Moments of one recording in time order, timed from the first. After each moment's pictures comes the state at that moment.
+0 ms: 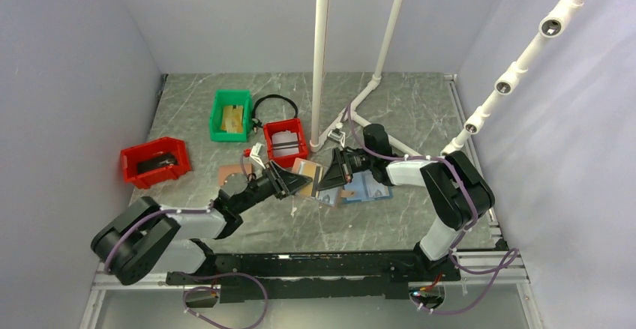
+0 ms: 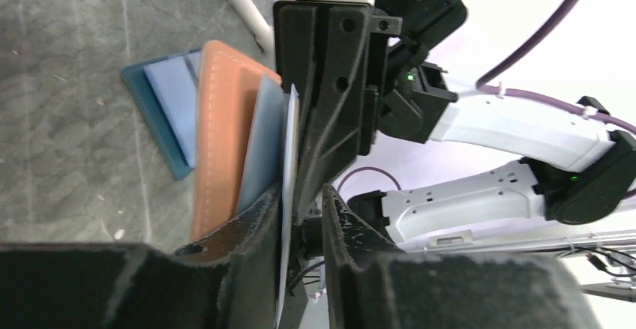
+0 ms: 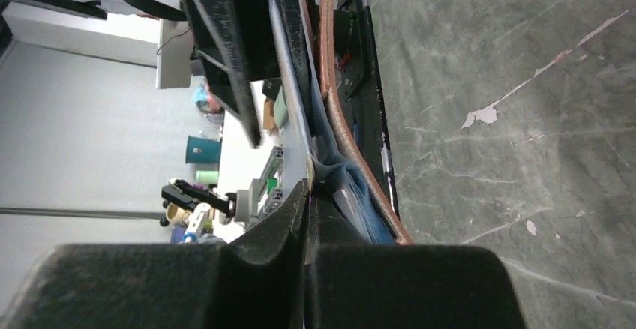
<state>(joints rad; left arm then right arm) -0.69 1.33 0.20 1.14 0.29 -1.23 0.47 1.68 0.69 0.57 -1.31 0.83</state>
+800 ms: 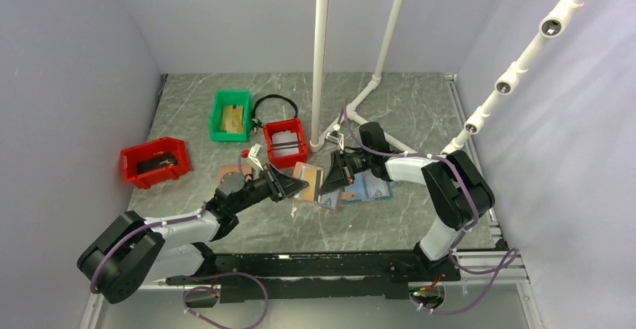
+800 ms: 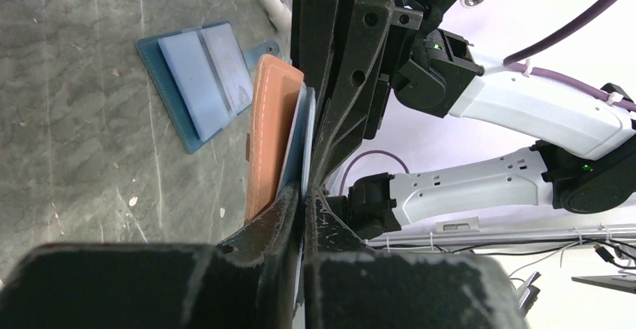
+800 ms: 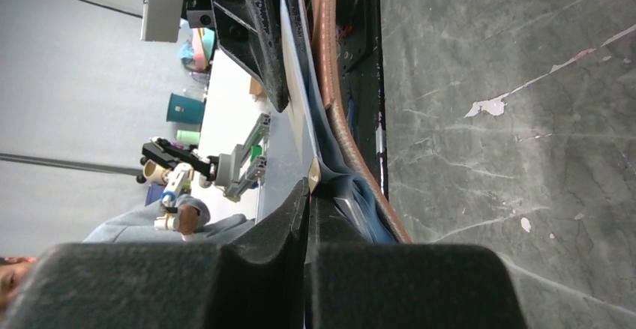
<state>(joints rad) -0.67 1.17 0.20 0.91 0.34 -1.20 0.46 1.68 0.75 0.33 -1.40 0.55</state>
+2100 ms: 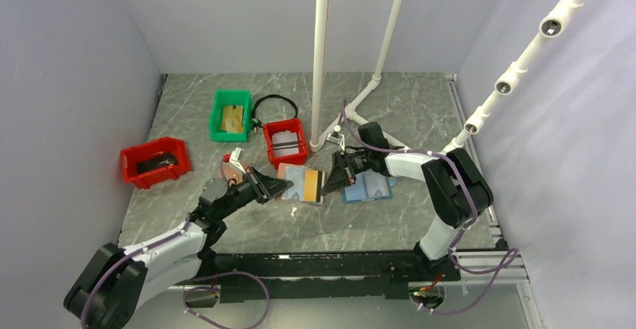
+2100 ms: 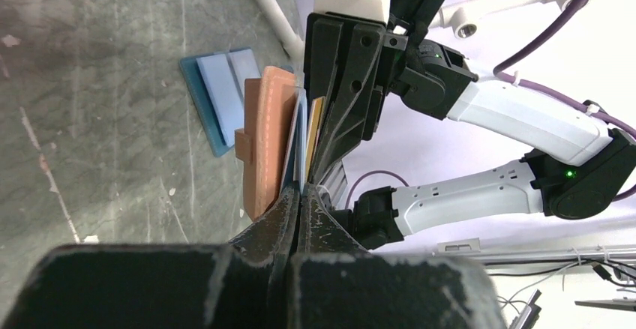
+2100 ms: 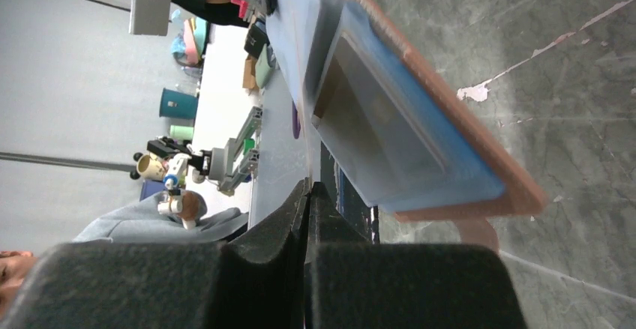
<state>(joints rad) -0.54 0.96 0.11 0.81 0.39 -1.20 0.45 1.70 0.80 0.11 -1.40 0.36</state>
